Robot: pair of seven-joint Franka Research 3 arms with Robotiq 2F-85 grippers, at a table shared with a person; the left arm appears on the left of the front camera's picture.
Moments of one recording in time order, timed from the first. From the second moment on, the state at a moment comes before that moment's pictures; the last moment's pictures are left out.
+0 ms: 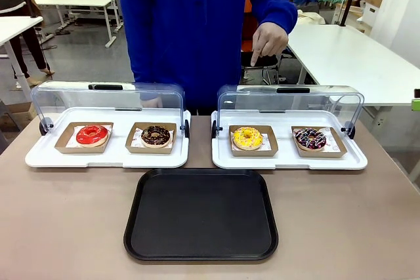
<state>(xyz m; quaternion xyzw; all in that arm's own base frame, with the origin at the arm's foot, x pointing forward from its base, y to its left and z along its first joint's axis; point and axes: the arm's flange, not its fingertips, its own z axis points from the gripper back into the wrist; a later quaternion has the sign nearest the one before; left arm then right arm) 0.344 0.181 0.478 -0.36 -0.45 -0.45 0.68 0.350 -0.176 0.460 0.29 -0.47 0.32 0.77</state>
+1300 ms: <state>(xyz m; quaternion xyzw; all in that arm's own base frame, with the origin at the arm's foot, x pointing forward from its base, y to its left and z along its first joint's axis) 0.344 0.181 0.478 -0.36 -0.45 -0.45 0.68 0.350 -0.176 0.460 0.29 -0.47 0.32 0.77</state>
